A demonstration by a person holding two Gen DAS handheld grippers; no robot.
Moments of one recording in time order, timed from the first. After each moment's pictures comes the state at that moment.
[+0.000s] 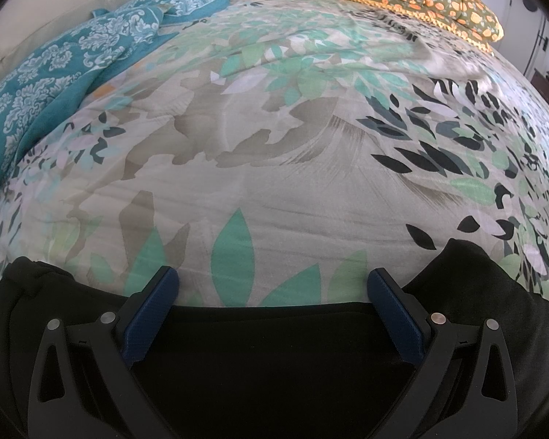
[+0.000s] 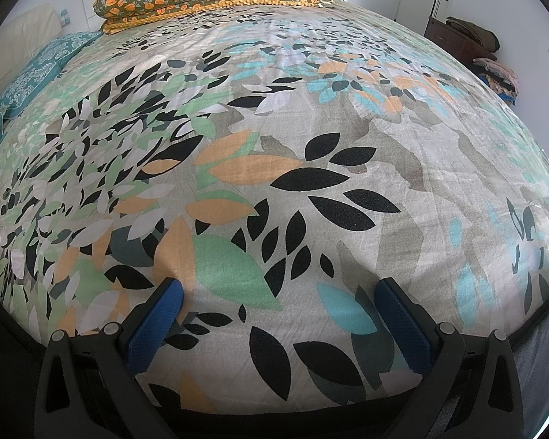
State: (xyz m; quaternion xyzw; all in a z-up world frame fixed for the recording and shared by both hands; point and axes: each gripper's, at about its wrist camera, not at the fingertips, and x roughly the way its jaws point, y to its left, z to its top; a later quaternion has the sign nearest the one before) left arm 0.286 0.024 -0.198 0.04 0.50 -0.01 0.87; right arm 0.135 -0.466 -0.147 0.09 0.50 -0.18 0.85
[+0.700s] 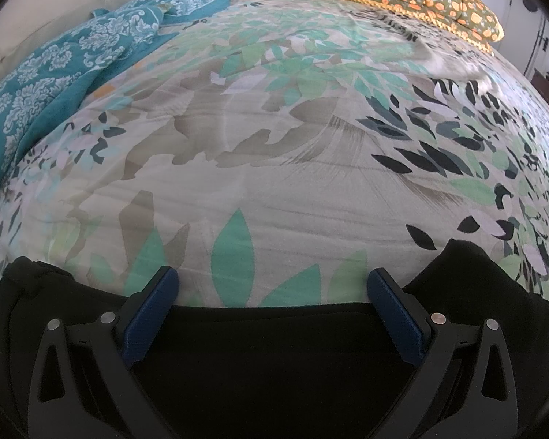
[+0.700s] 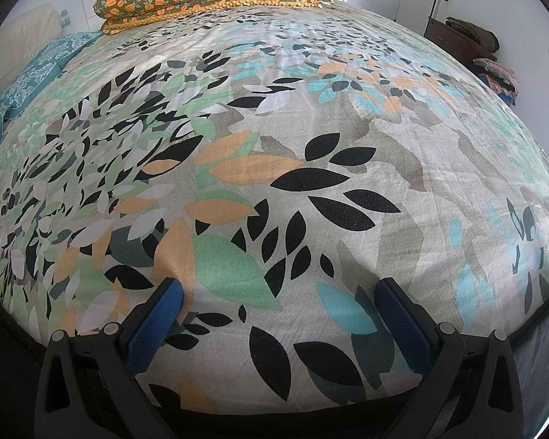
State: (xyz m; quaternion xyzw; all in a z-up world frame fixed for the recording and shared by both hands) left arm 0.285 0.023 -0.198 0.04 0.49 -0.01 0.87; right arm 0.135 -0.466 -0.149 0.09 0.50 -0.18 0.85
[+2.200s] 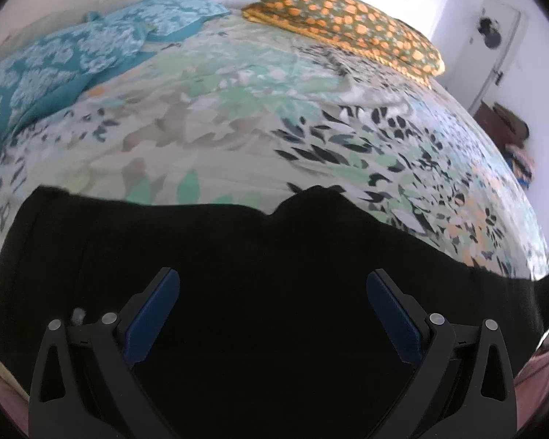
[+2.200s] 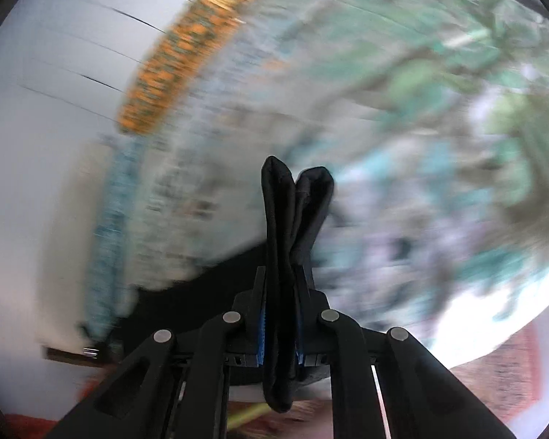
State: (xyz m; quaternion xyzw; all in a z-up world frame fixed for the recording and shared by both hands) left arm 0.177 0.025 -0.135 -0.05 0.45 -0.10 0.88; right arm -0.107 -0.732 -0.066 0.46 0.39 0.04 0.80
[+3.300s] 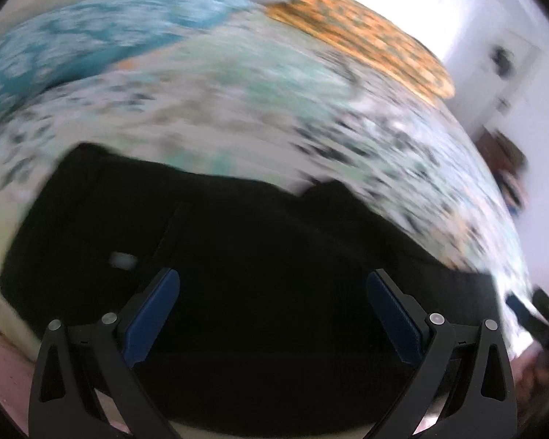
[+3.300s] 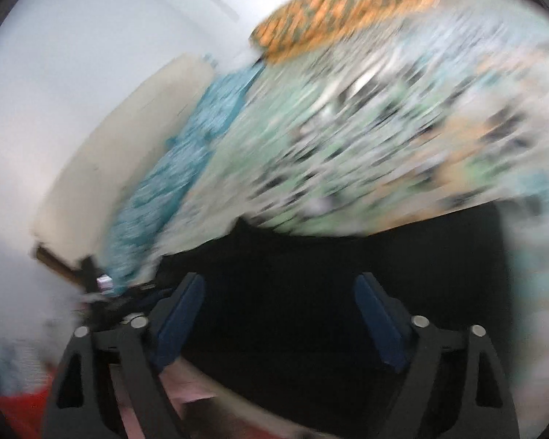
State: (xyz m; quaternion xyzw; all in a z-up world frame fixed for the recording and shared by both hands) left arm 0.146 0.048 -0.115 -0.11 0.47 -0.13 0.86; right arm 0.009 -0.394 -0.056 0.27 0.38 0.11 0.88
